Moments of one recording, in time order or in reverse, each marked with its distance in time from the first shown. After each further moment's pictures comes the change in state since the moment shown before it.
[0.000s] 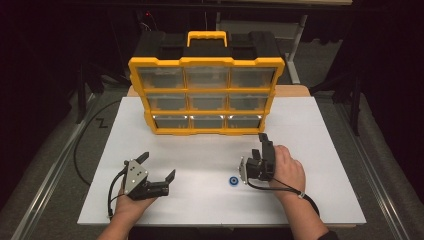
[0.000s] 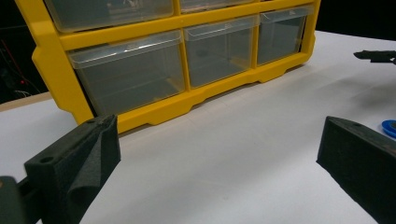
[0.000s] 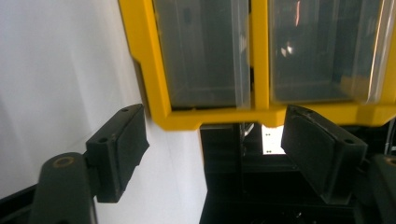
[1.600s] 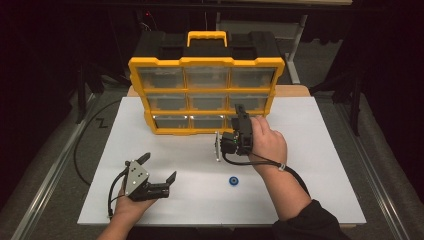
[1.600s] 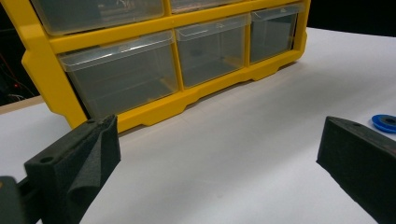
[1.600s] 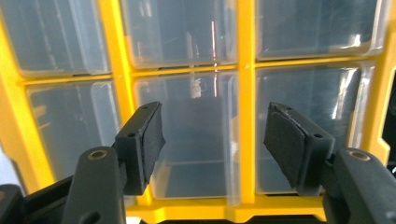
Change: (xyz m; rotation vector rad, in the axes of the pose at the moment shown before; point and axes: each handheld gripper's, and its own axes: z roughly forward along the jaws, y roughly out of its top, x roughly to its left) left arm -0.002 0.001 -0.001 0.006 -0.022 0.020; right arm -0.075 0.076 0.010 -0.065 -0.142 -0.041
